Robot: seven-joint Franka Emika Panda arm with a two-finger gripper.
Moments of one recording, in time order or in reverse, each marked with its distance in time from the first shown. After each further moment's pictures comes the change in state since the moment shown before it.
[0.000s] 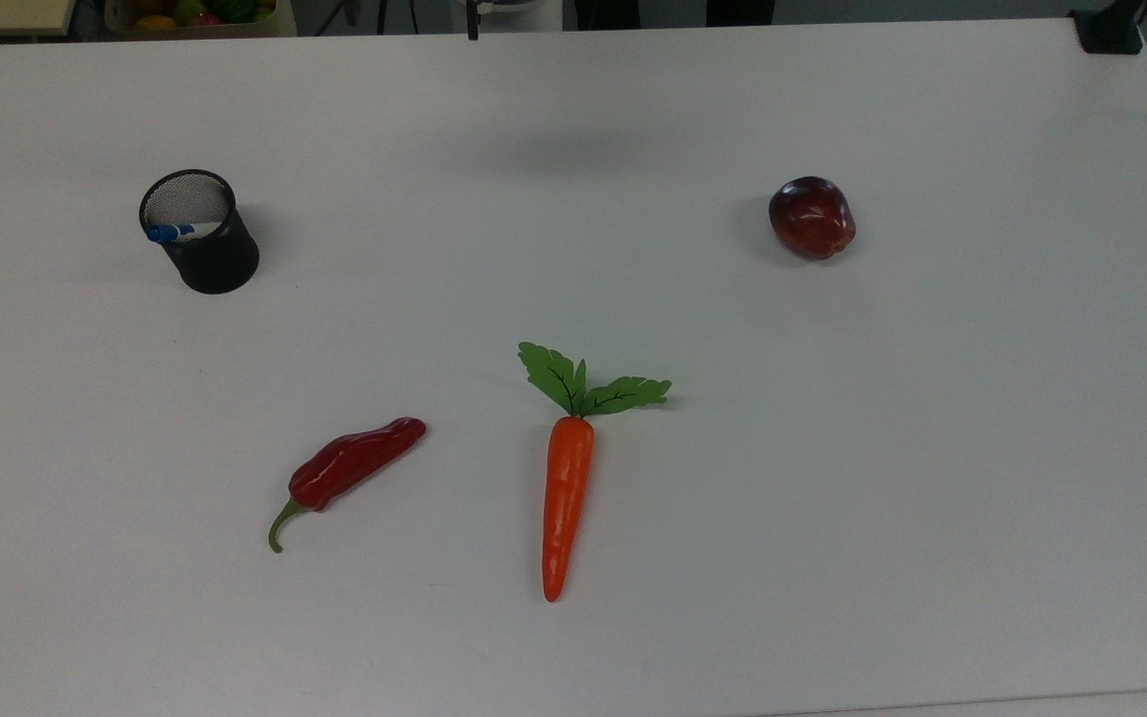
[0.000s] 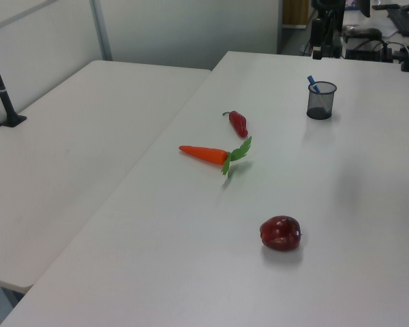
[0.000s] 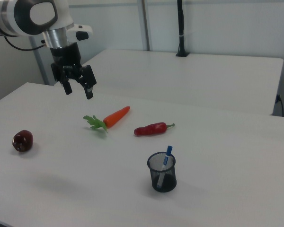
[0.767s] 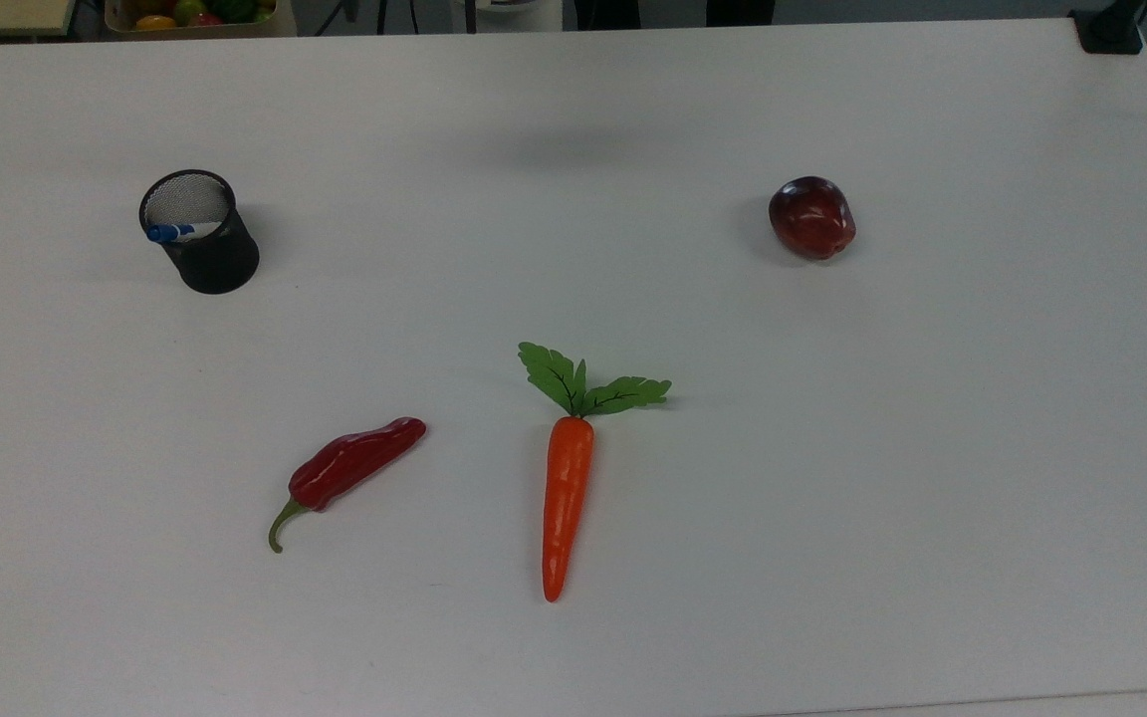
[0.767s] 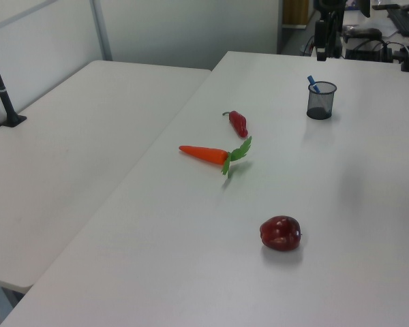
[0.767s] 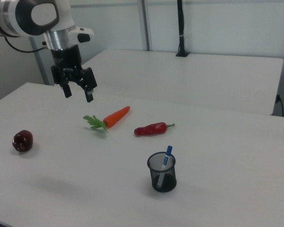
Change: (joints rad) arm -0.003 0.002 -0.005 -0.002 -0.001 -0.034 -0.031
